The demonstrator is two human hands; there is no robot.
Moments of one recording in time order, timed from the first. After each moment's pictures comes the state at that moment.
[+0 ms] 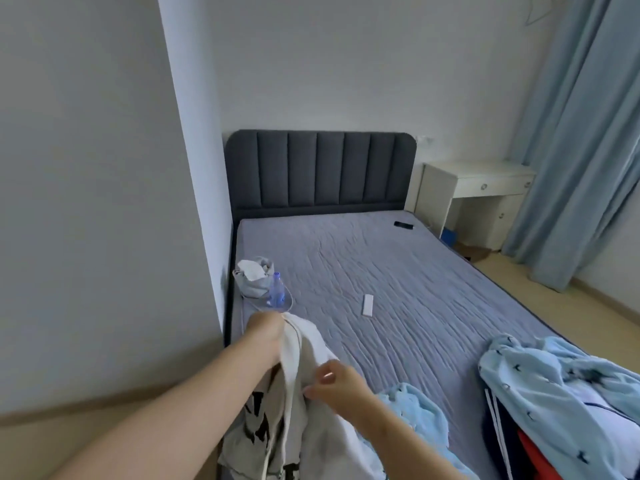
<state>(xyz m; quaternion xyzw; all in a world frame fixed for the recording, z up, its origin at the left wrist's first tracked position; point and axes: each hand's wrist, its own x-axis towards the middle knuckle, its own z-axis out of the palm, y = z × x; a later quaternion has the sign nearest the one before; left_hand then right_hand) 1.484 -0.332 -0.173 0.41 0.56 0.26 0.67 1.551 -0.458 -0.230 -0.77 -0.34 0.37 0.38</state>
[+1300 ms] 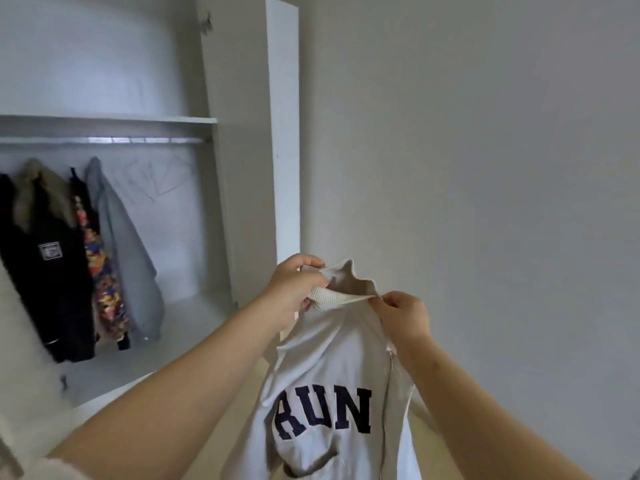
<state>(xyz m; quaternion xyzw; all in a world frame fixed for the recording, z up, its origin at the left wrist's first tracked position) 0.821 -0.233 -0.056 0.36 0.60 0.60 0.38 0.970 -0.165 -0.107 -0.51 -0.65 0.37 0.42</state>
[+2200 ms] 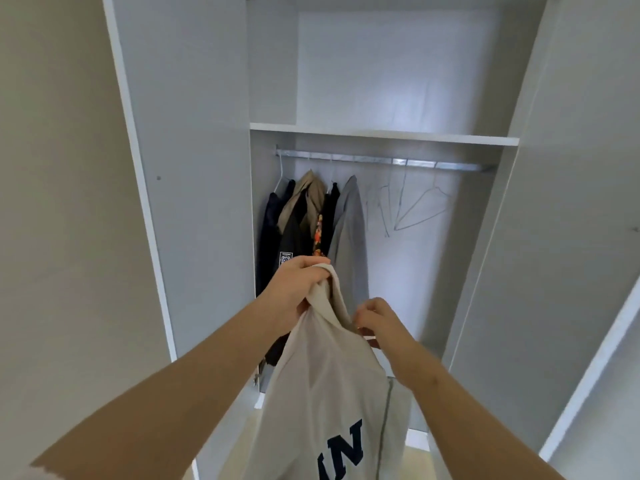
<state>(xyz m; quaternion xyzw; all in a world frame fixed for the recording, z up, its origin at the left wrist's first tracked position) 0.383 -0.136 -0.049 0.08 0.65 0.75 0.09 0.439 0.005 -0.096 -0.08 -0.75 0.65 0.03</state>
